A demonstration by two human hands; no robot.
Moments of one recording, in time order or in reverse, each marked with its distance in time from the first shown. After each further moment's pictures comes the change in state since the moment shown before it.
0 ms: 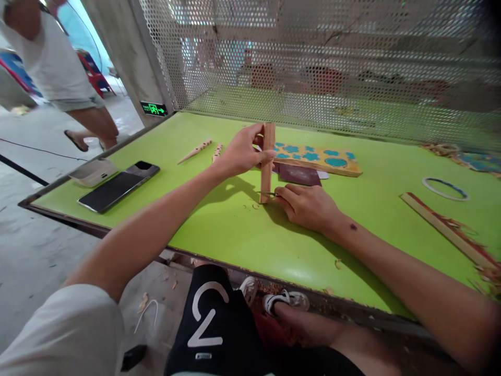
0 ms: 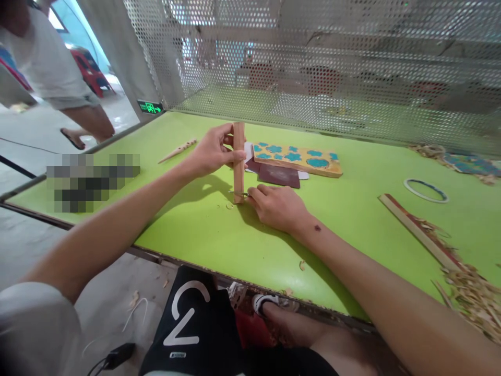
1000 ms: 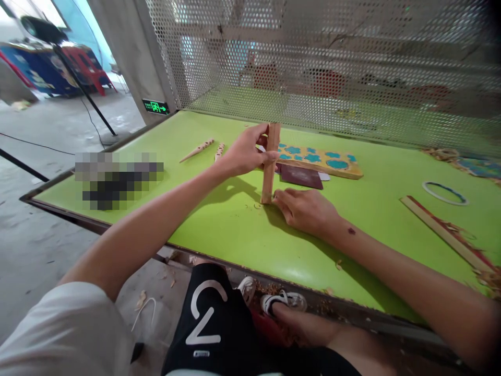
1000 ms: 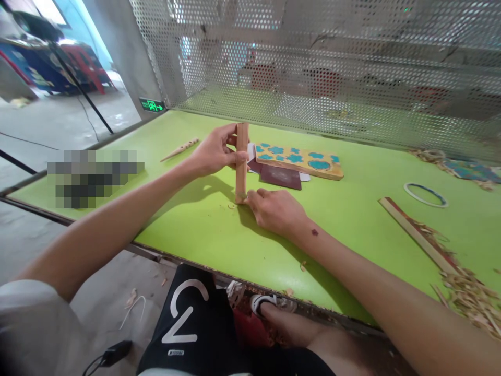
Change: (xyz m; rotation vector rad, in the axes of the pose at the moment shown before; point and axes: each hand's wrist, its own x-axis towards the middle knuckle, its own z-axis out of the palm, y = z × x) left_hand -0.004 0.003 0.000 -0.053 -0.019 -0.027; right_hand 0.003 -0.014 -0.010 -0.035 -0.175 0.002
